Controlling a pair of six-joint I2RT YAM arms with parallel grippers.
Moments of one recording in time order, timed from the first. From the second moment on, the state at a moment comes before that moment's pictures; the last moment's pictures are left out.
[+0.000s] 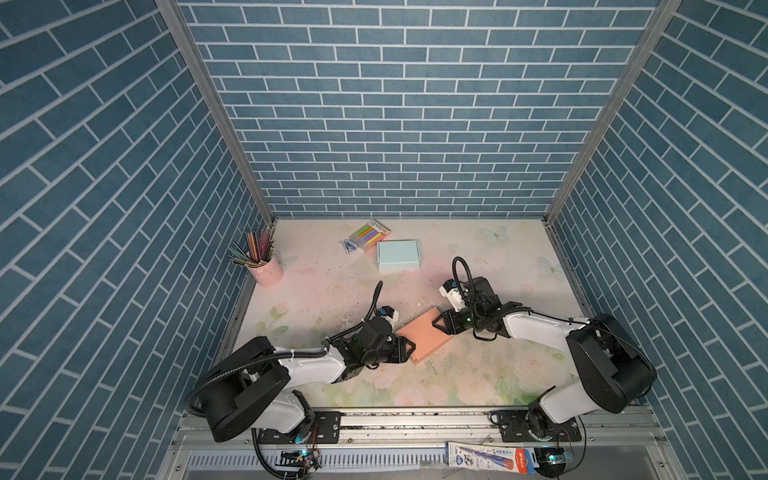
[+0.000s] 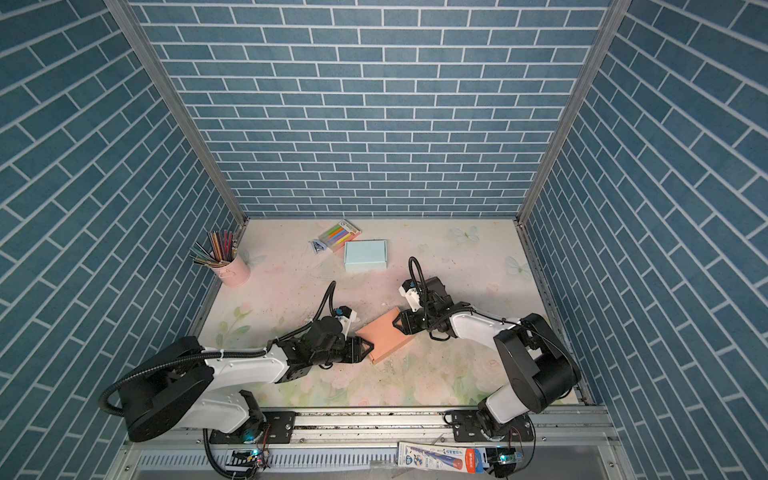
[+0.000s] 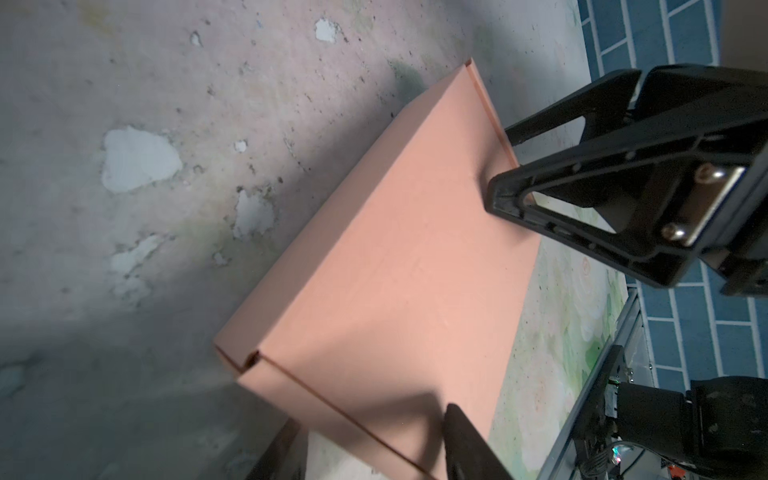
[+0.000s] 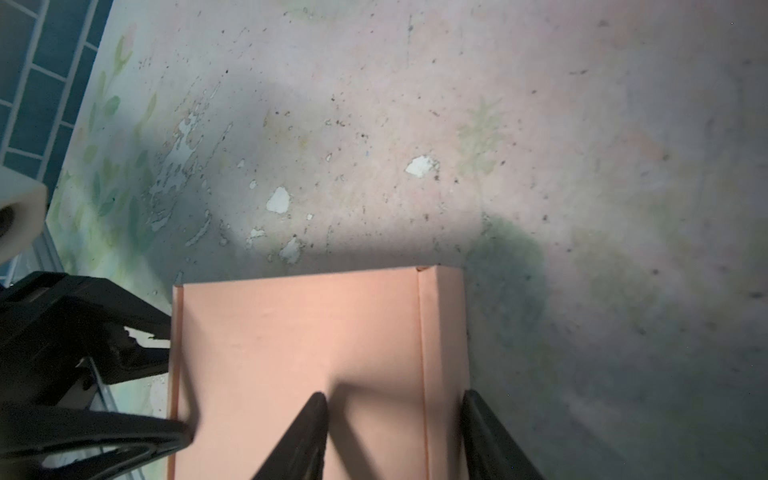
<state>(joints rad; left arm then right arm) -0.88 1.42 0.42 0.29 0.18 -0.82 0.59 1.51 0.67 -0.08 -0.43 0.22</state>
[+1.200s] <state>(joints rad) -0.71 2.06 1.23 0.13 0.29 -0.56 0.29 1.54 0.74 -0.11 -0.32 0.23</state>
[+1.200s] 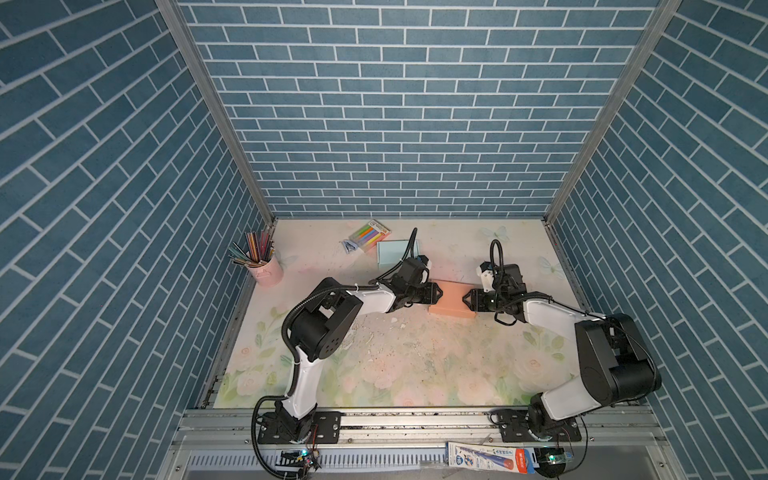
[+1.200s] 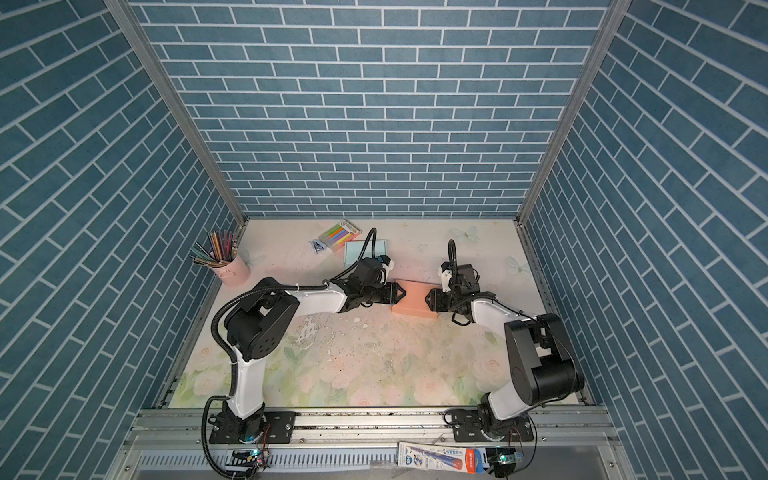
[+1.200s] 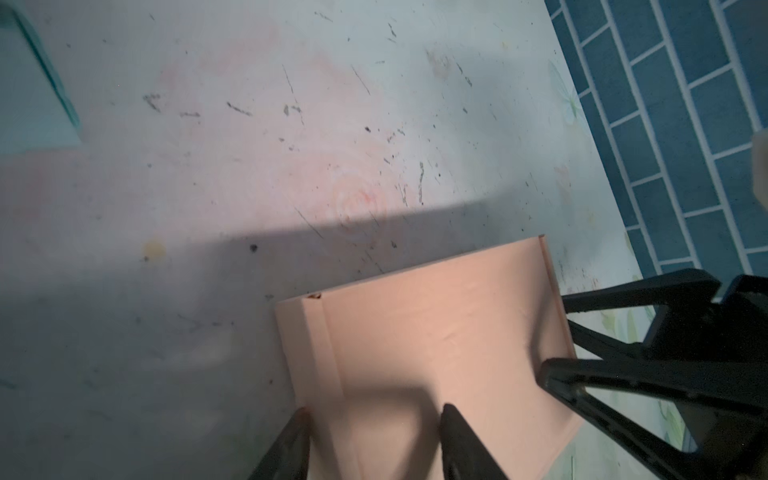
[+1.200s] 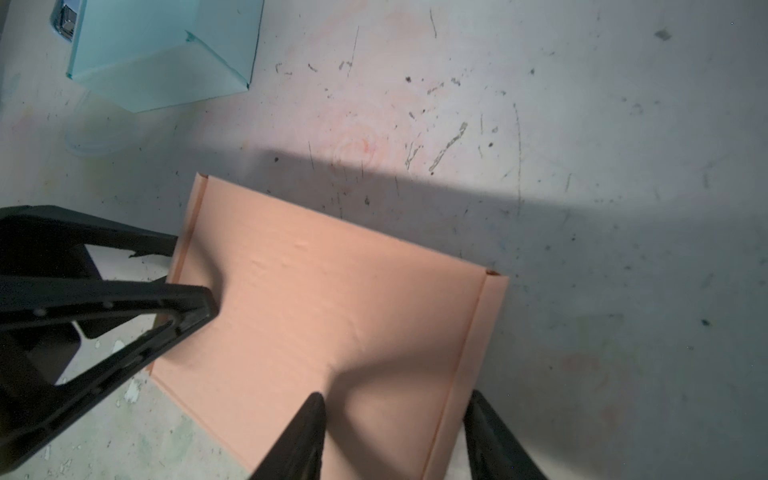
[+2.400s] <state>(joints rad) -0.73 1.19 0.45 0.24 0.21 -0.61 0.66 1.22 0.60 -0.16 -0.22 0.33</state>
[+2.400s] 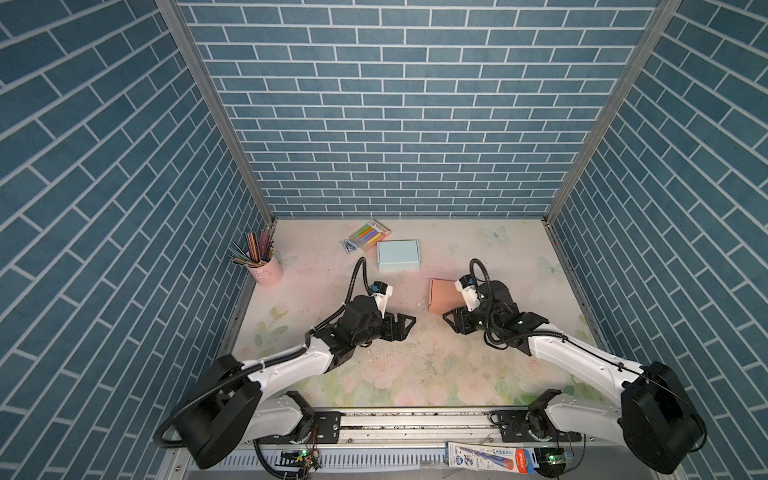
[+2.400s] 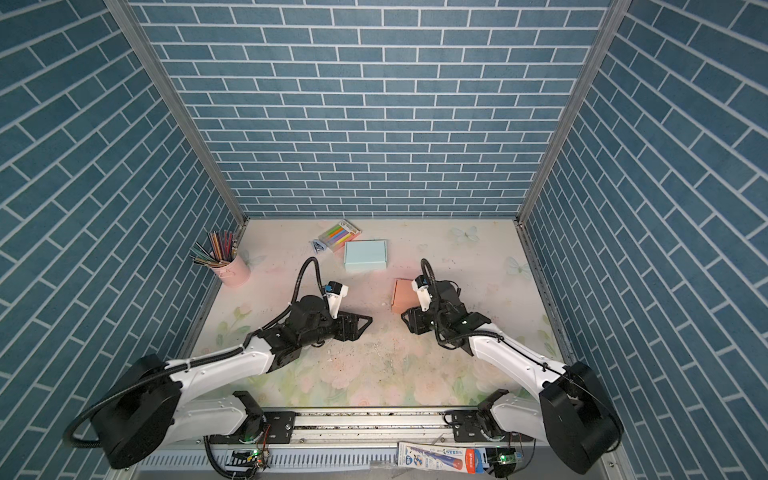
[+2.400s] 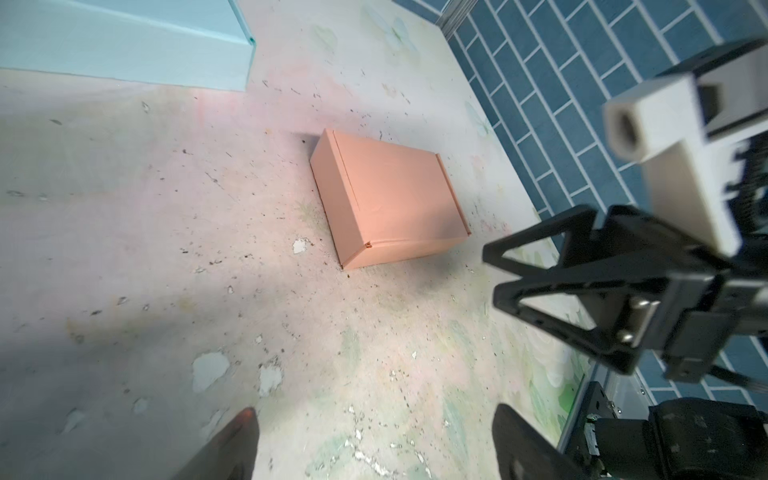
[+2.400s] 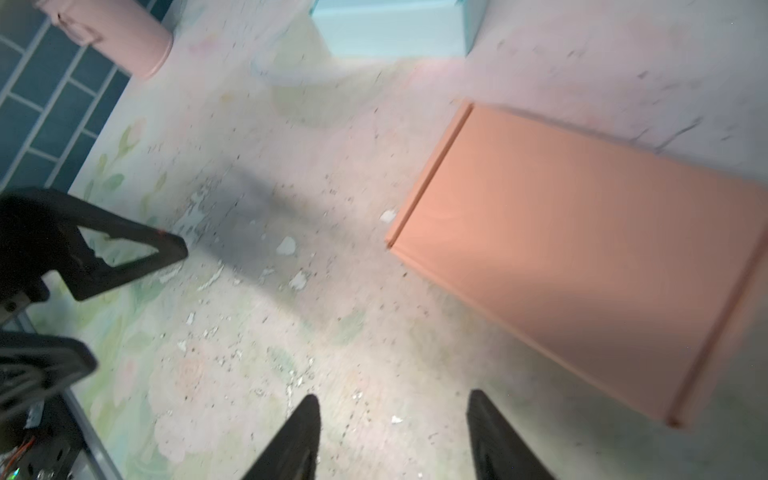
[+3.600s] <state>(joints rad) -0.73 1.08 0.31 0.23 0.18 -0.68 0.55 1.61 0.72 0.06 -0.13 0.35</state>
